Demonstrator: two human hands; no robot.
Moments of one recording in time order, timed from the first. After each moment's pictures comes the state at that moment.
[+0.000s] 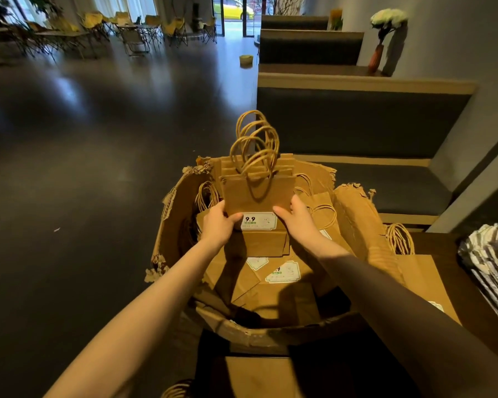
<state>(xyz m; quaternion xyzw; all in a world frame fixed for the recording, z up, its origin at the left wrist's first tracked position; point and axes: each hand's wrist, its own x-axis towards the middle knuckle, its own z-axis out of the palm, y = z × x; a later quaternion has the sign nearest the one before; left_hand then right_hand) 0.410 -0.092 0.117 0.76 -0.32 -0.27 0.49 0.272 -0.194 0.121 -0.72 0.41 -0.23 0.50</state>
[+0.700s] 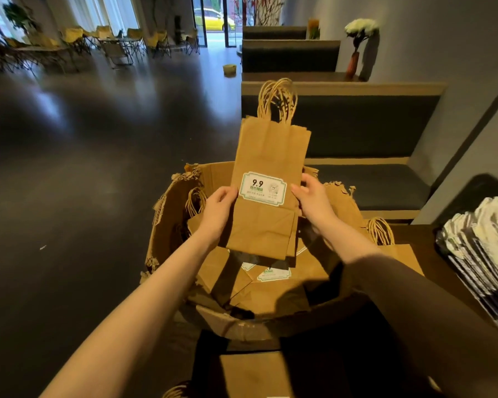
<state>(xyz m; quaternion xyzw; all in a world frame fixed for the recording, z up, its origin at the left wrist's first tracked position) 0.384 -0.090 0.163 0.65 -0.34 -0.32 0.60 0.235 -0.207 0.163 -0.66 0.39 -0.36 0.54</state>
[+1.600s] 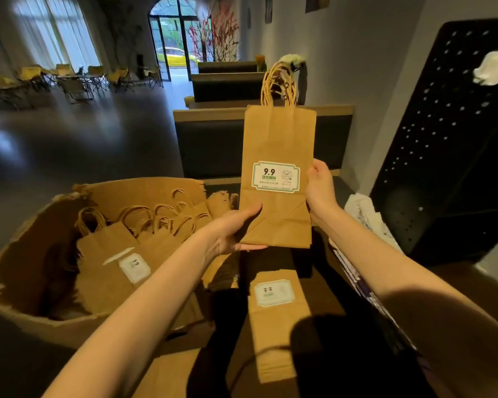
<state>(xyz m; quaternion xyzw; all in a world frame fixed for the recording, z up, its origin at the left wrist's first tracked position) 0.100 -0.178 0.211 0.59 -0.25 -0.61 0.47 -0.032 -0.297 0.215 -0.57 0.41 -0.52 0.49</state>
